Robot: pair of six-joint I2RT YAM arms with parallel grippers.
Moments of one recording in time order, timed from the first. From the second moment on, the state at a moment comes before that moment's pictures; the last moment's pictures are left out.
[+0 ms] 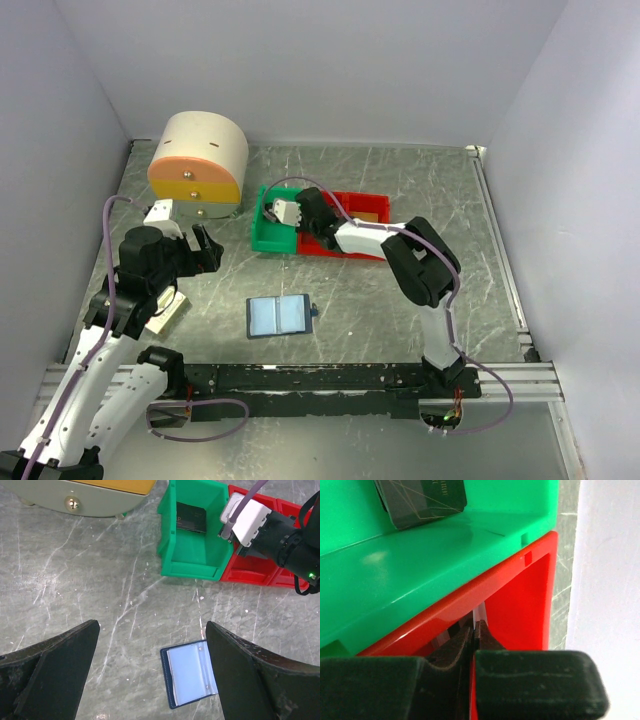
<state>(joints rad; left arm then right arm) -0.27 0.64 0.74 -0.55 -0.02 -0.36 0.71 2.06 1.29 0.08 0.34 -0.93</state>
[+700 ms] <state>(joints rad) -0.27 0.65 0.74 -0.55 -0.02 -0.36 0.67 2.06 1.31 0.07 0.28 -0.88</state>
